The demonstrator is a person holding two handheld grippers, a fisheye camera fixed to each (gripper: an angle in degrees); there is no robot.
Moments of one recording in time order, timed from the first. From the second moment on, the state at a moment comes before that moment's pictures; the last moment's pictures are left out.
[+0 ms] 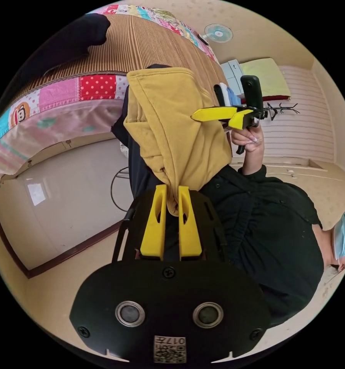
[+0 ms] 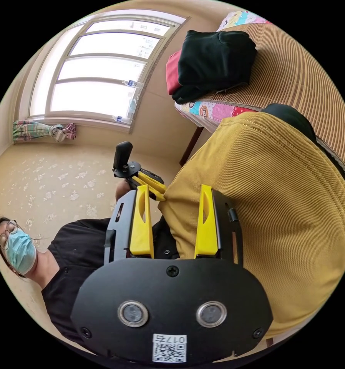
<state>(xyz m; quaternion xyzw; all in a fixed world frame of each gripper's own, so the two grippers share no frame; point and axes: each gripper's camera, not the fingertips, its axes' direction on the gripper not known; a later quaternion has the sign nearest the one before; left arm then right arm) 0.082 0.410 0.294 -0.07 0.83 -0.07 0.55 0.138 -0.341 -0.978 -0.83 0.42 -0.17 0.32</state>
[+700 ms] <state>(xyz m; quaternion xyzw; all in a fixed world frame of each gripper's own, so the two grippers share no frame) 0.041 0.414 0.260 -0.03 0.78 -0.03 0.62 0.127 -0.336 -0.984 -0.84 0.41 -0.17 0.31</state>
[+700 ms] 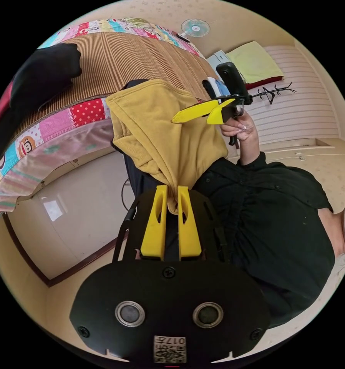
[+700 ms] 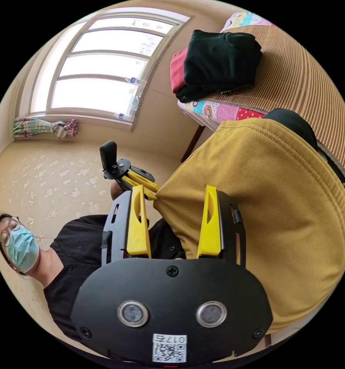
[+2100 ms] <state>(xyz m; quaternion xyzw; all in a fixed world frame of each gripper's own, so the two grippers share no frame) 0.012 0.460 0.325 0.17 0.88 -0.08 0.44 0.149 -0.257 -0.984 -0.84 0.45 -0.19 0.25</state>
